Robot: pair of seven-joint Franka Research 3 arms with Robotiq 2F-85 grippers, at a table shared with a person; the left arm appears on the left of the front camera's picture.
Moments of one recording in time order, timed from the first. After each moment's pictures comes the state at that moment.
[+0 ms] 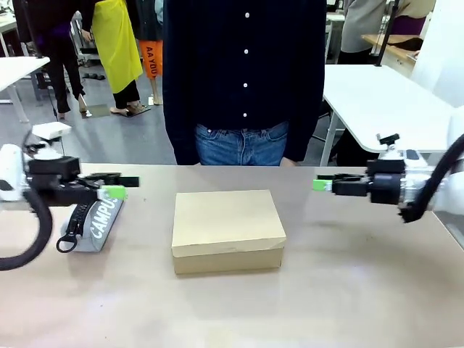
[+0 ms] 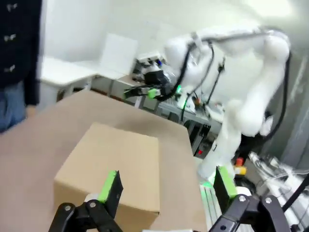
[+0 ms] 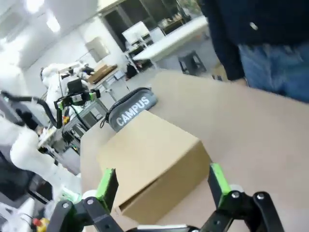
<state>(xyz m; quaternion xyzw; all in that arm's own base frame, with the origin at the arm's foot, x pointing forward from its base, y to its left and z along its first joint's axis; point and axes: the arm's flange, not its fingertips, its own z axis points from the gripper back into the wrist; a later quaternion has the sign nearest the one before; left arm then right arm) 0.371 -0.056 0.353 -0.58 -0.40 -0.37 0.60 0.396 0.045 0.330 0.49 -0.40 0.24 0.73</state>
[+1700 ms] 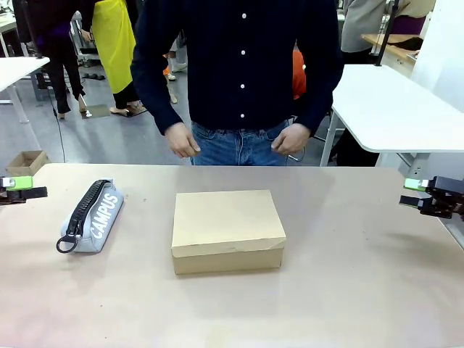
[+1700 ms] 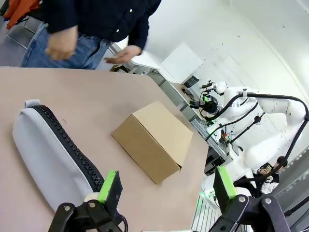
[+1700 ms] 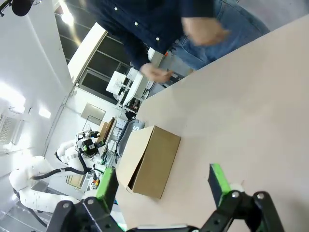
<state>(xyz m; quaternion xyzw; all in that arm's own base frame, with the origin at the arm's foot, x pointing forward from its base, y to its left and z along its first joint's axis) 0.342 0.108 0.345 -0.57 -0.36 -0.17 0.72 0.355 -0.123 0.305 0.56 -0.34 -0.01 0.76</state>
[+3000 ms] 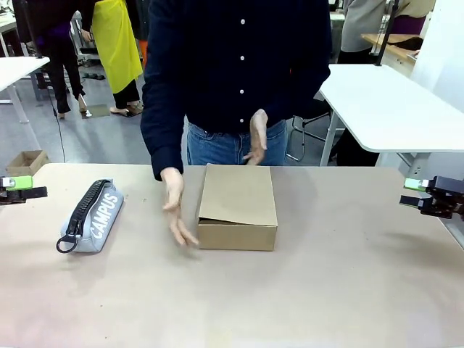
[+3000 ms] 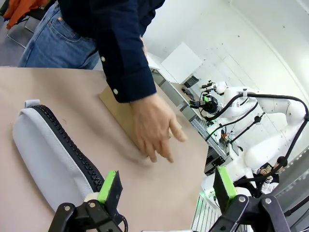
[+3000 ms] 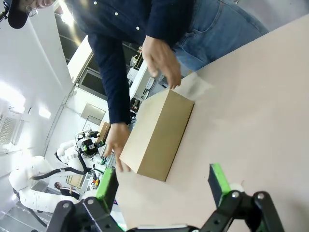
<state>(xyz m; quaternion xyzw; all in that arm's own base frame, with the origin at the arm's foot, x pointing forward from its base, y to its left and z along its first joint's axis) 0.342 0.108 0.345 -0.57 -0.36 -0.17 0.72 0.355 -0.123 0.305 0.56 -0.34 -0.01 0.76</state>
